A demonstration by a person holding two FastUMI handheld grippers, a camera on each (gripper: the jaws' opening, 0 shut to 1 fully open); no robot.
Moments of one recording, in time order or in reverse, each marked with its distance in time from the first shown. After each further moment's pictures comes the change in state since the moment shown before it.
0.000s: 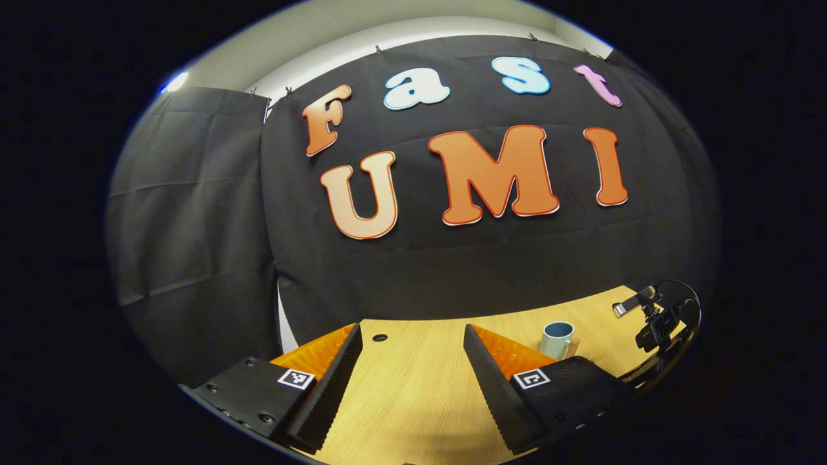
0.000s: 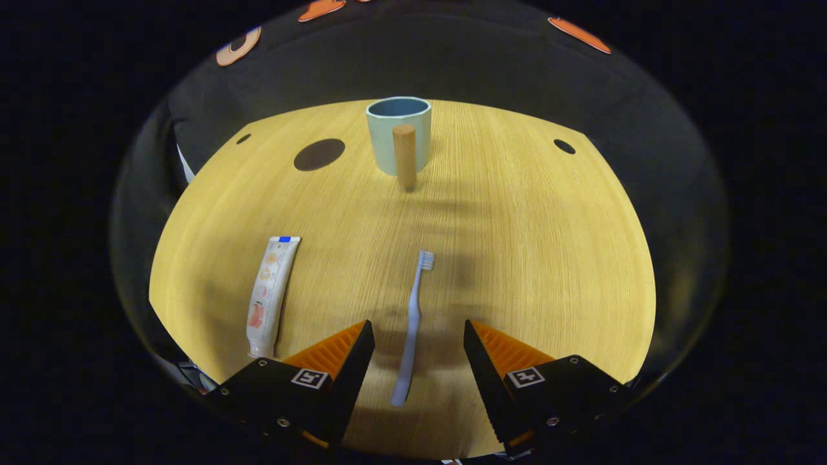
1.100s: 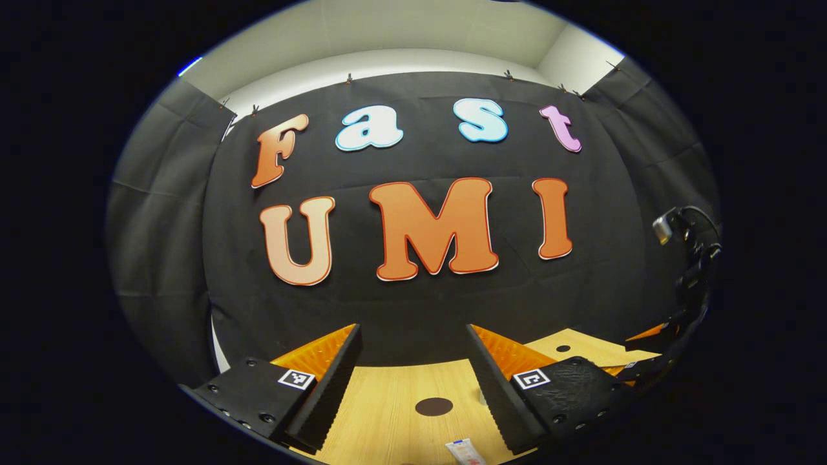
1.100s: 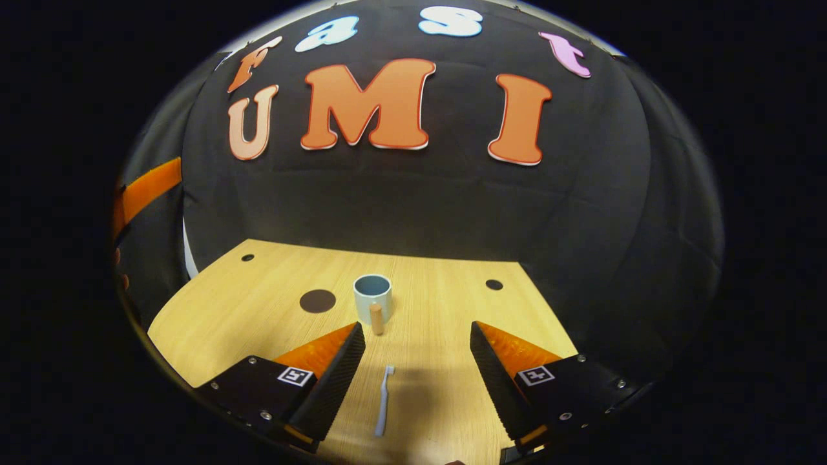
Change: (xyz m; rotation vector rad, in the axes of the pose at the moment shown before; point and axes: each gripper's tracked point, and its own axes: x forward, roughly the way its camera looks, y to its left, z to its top) left arm 0.016 -0.076 0.079 -0.056 -0.240 -0.275; right arm -0.164 -0.033 0.095 0.054 -0.657 -0.129
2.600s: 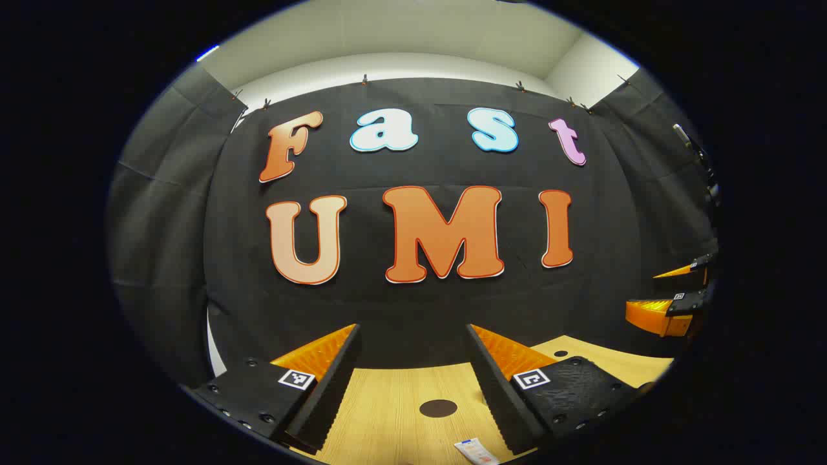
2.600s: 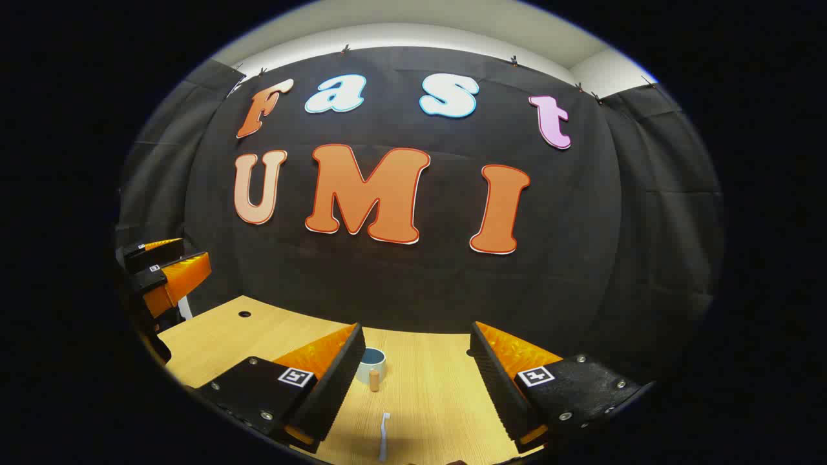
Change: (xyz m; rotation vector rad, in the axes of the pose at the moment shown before) left arm 0.000 0.033 -0.001 -0.056 -0.045 -0.032; right arm -0.084 -0.002 0.115 -0.029 -0.394 -0.095
